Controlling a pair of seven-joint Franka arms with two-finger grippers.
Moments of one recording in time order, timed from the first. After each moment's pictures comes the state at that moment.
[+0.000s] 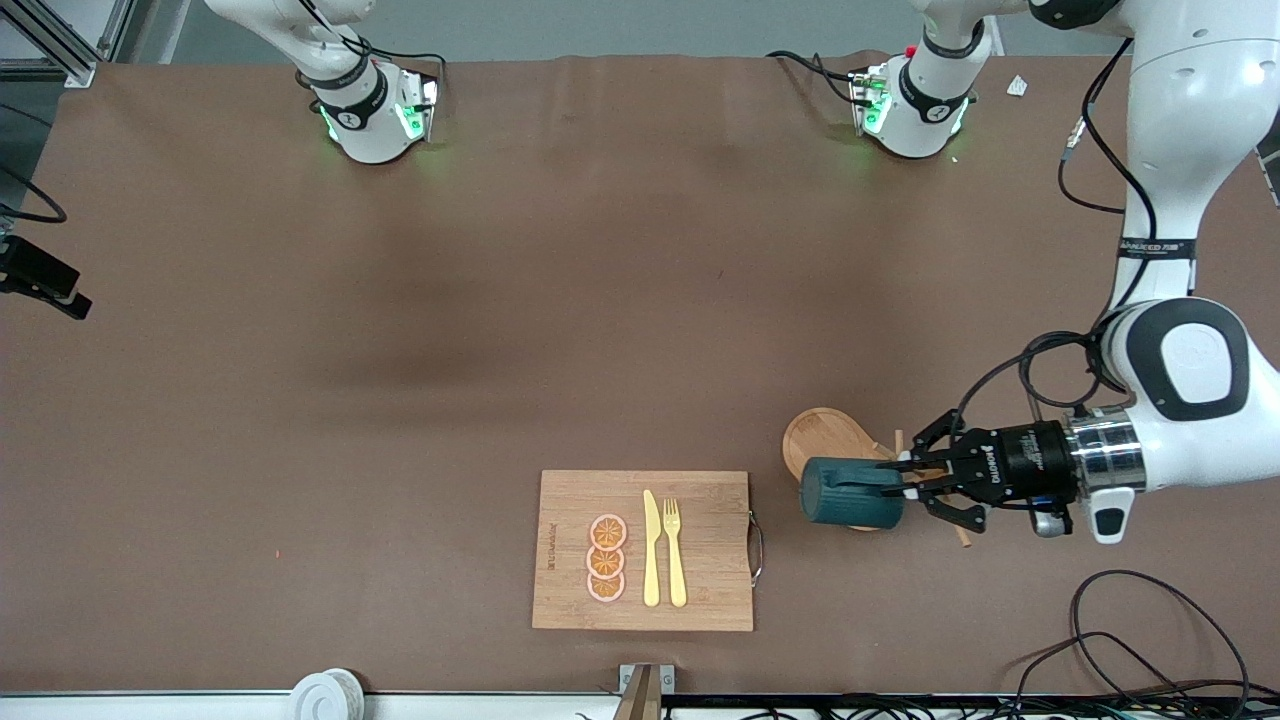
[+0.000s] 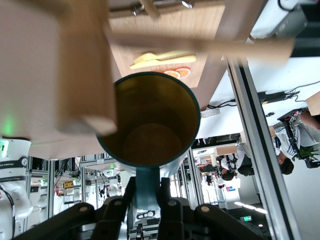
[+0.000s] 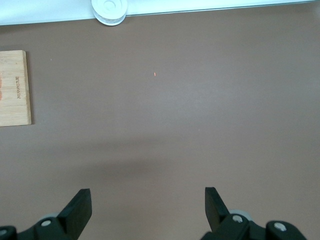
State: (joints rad) left arm 0.09 0.65 -0.14 -1.32 -1.11 1.83 -1.09; right arm -0.04 0.09 -0.05 -1.41 0.00 1.60 -0.02
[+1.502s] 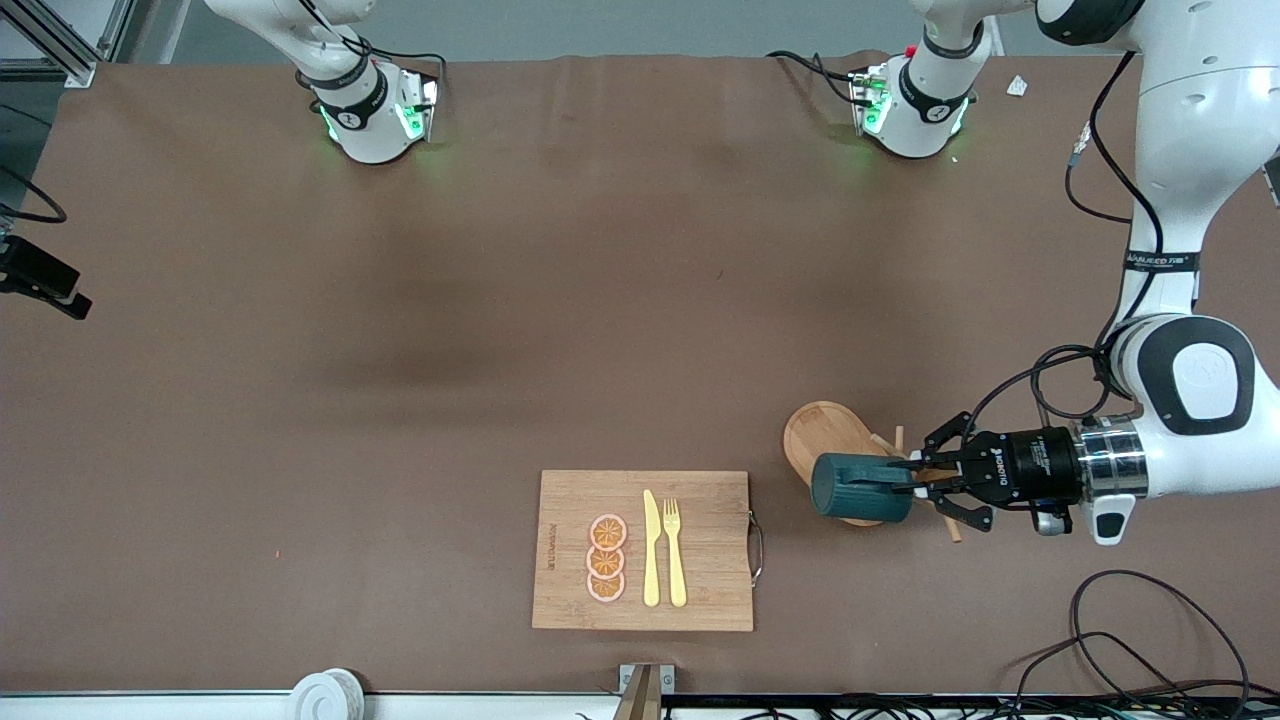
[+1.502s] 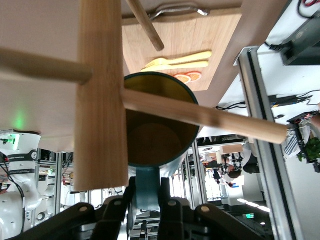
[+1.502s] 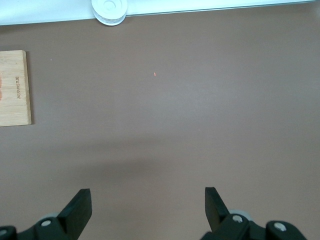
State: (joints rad) left arm 0.10 0.69 -0.15 -1.32 -1.11 1.80 -1.08; right arm -0.04 0.09 -0.05 -1.41 0.00 1.60 -0.02
